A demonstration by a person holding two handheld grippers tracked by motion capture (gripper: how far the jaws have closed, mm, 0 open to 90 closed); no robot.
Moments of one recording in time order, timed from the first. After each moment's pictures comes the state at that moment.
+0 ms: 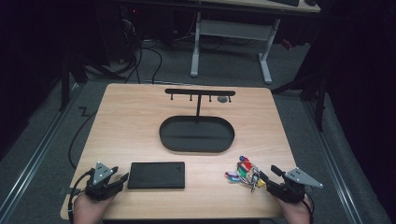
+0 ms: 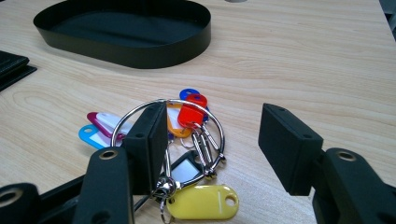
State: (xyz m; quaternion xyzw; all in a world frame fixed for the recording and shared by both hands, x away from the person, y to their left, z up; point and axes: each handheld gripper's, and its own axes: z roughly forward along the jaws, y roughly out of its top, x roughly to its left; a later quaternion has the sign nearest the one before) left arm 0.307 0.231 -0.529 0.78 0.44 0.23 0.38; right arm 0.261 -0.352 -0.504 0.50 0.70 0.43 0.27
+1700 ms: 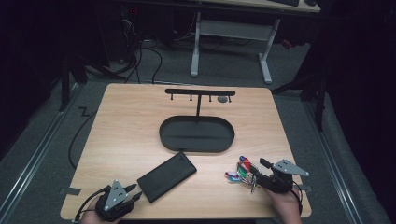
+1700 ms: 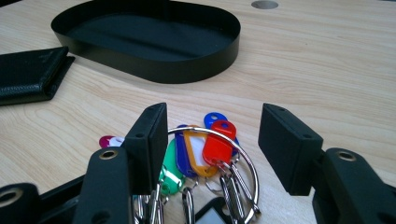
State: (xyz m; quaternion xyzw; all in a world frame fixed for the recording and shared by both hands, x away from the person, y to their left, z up) left arm 0.256 0.188 -0.517 0.84 0.31 0.20 0.39; right arm 0.291 -0.331 -0.506 0.47 0.72 0.44 0.25
